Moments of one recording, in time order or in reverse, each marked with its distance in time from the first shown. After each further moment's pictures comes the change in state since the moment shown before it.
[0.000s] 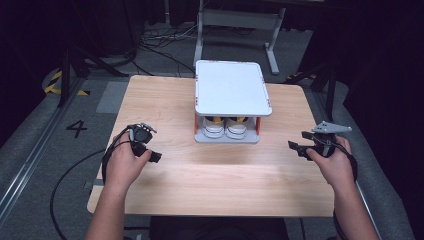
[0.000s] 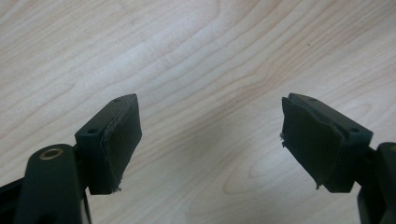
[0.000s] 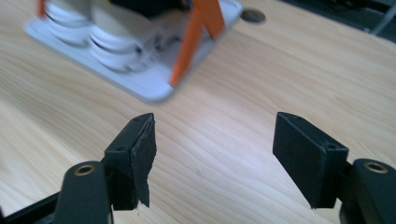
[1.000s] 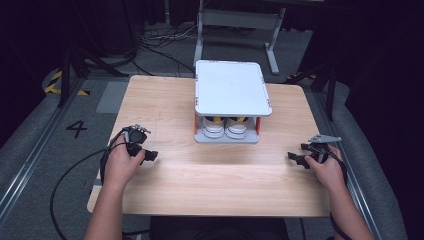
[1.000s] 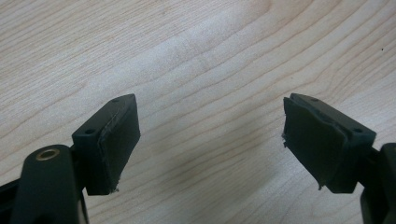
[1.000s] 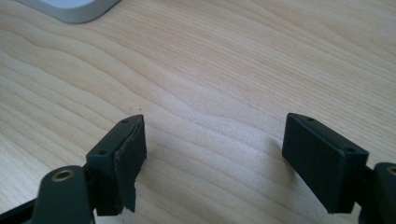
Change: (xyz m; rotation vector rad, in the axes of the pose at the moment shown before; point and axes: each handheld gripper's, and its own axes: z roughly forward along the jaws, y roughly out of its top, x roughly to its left) left arm 0.024 -0.013 0.033 -0.053 -0.001 -0.059; right arm -0.043 -0.074 0.064 0.048 0.058 0.085
